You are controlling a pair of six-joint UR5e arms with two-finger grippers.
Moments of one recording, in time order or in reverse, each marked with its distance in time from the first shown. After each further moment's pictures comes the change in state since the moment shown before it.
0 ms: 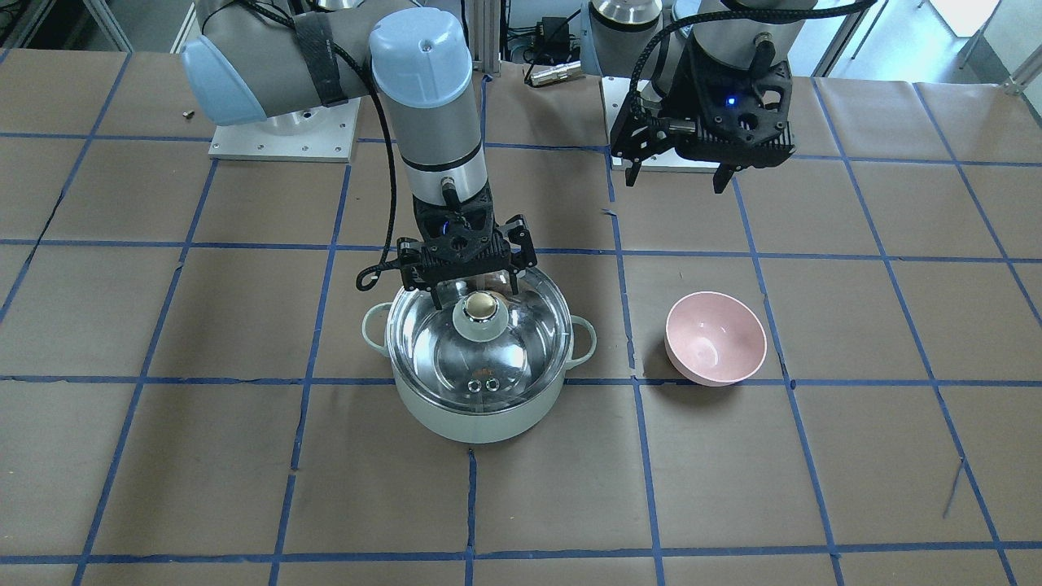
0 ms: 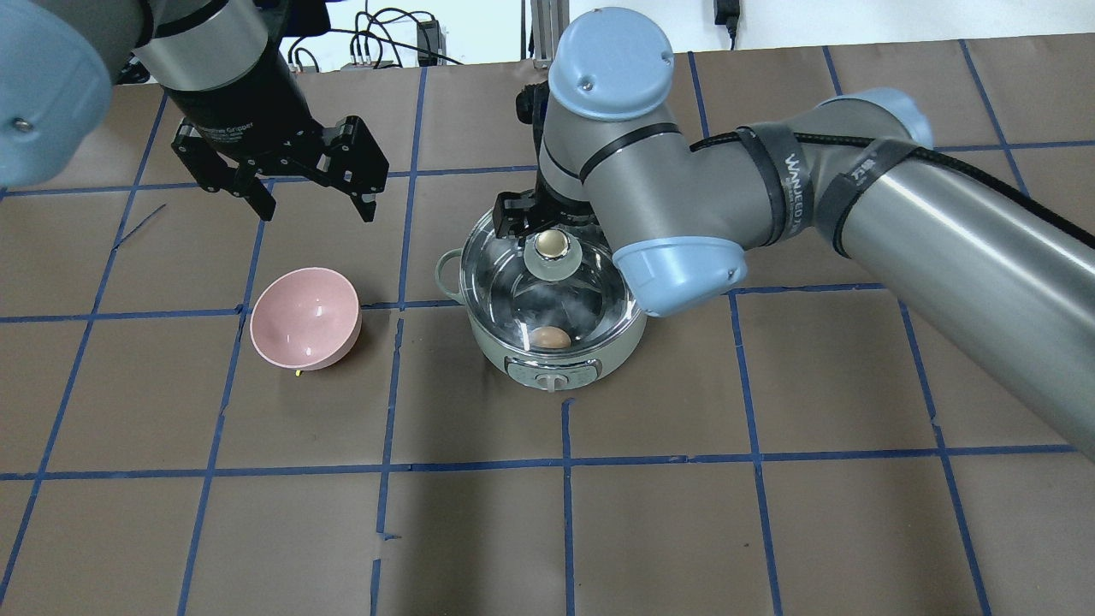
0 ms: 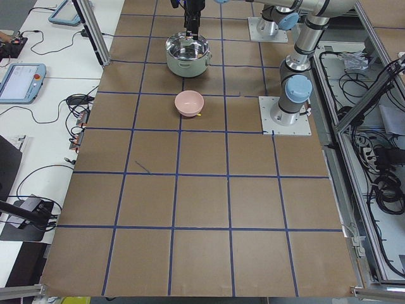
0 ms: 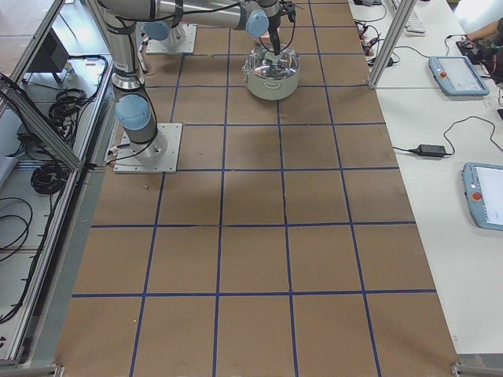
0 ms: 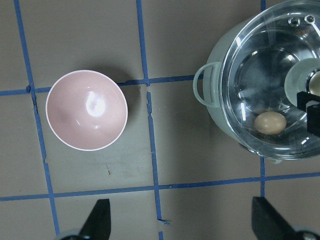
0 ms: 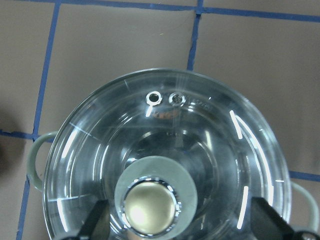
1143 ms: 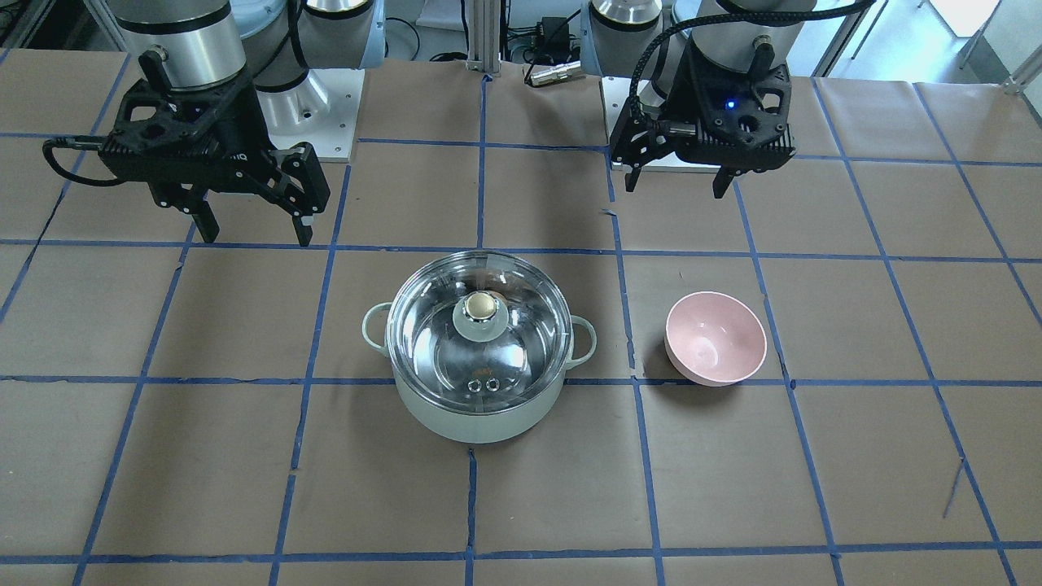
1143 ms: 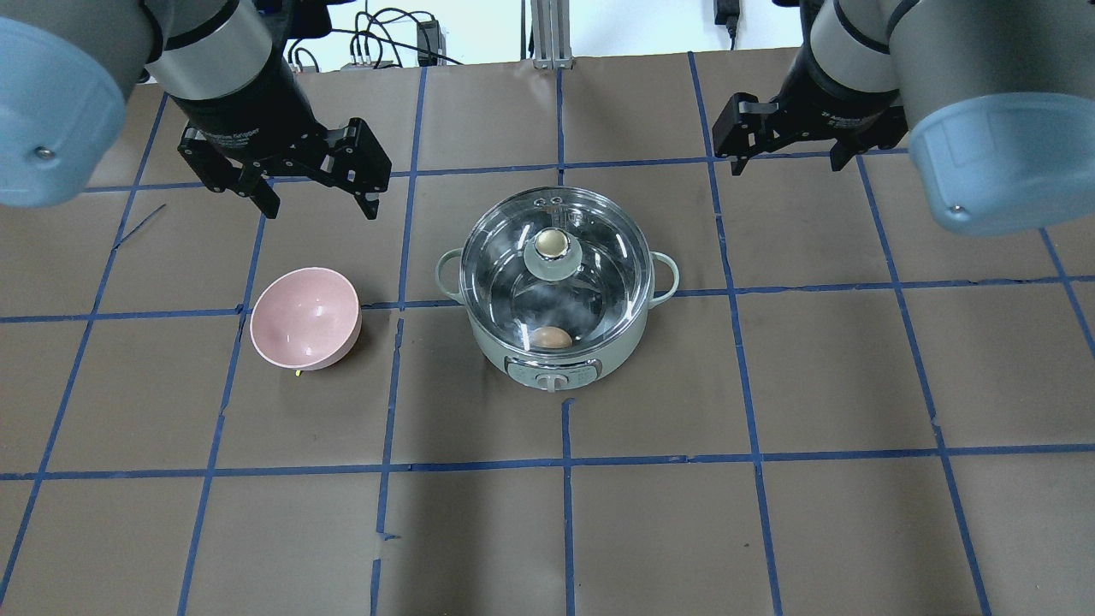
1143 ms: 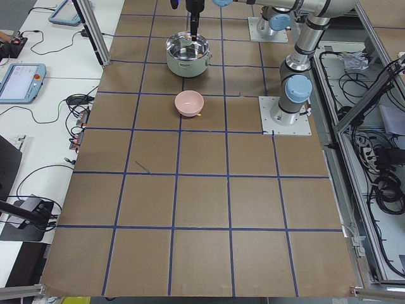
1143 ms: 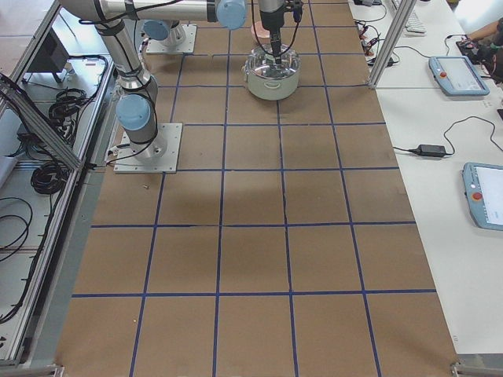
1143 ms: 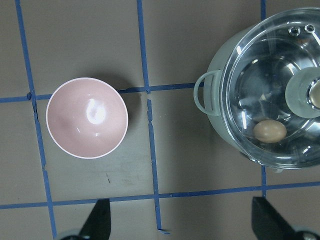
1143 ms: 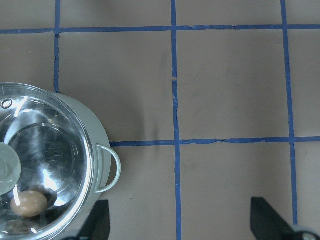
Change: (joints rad) left arm 0.000 0.013 -0.042 0.069 0.002 -0.006; right arm -0.277 -0.245 -0.013 0.315 -0.096 -0.165
